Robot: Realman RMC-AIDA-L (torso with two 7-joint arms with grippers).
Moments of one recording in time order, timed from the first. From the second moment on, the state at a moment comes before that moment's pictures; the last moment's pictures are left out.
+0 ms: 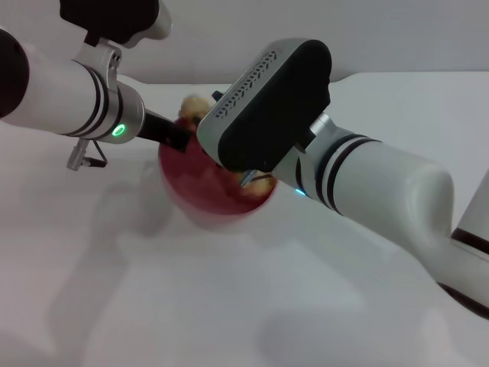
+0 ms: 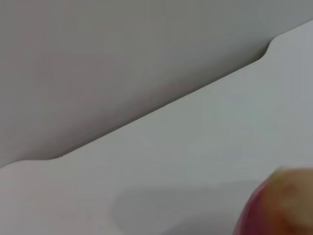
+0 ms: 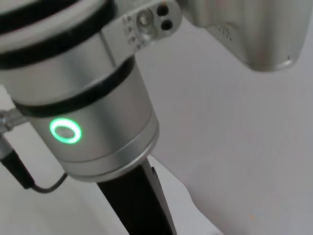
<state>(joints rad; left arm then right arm) -0.58 -2.07 1.66 1.34 -0.38 -1.05 0.13 0.47 2.08 -2.29 -1.50 -0.18 0.57 0.32</state>
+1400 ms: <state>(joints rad) -0.57 -2.06 1.69 1.37 -0.29 -0.97 0.17 0.20 2.08 -2.00 -1.75 -0.23 0.92 0.34</state>
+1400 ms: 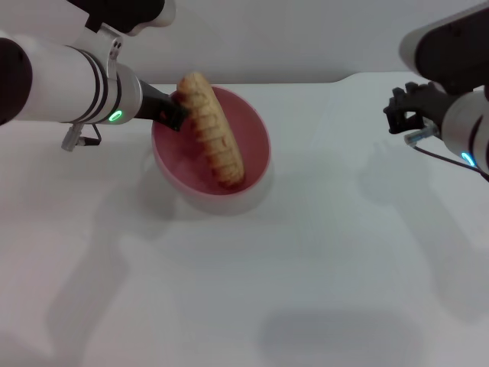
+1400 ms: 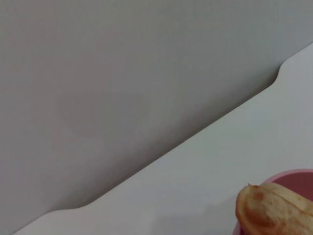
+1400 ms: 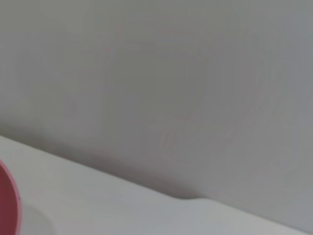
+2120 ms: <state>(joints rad) -0.50 -2.06 1.77 1.41 -0.27 -0.83 0.22 0.08 2.08 -1.74 -1.58 0.13 0.63 0.13</state>
